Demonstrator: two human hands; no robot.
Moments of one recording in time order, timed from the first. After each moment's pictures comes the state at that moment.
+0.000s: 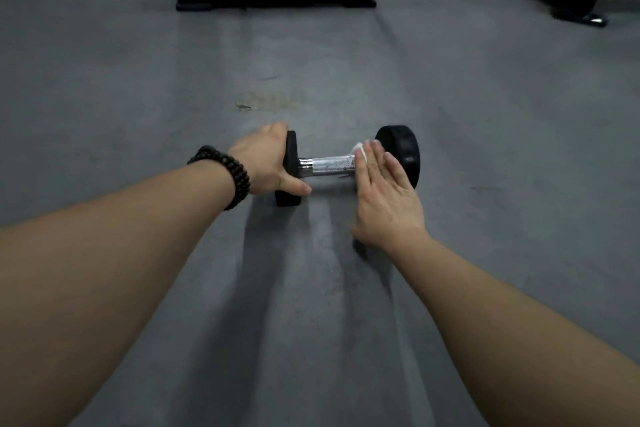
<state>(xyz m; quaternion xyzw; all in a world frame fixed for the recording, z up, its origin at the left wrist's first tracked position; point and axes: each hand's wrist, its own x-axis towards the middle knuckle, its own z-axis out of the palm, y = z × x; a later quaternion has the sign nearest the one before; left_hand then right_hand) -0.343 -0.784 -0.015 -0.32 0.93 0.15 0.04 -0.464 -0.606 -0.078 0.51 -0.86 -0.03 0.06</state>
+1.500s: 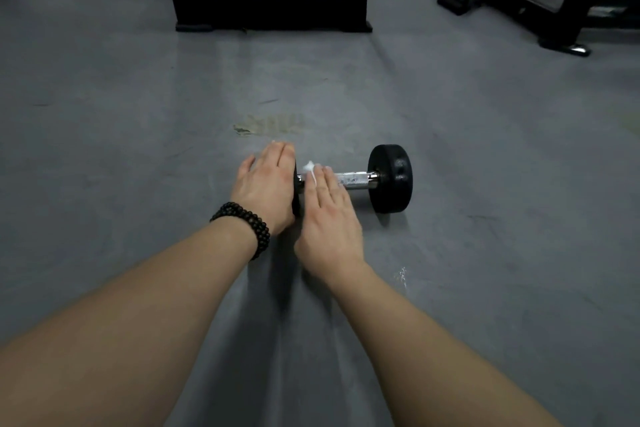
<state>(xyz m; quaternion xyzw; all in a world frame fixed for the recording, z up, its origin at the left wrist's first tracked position) -0.353 -0.782 -0.050 -0.33 0.94 0.05 -0.10 -0.414 -0.667 -0.075 0.53 -0.83 0.17 0.00</state>
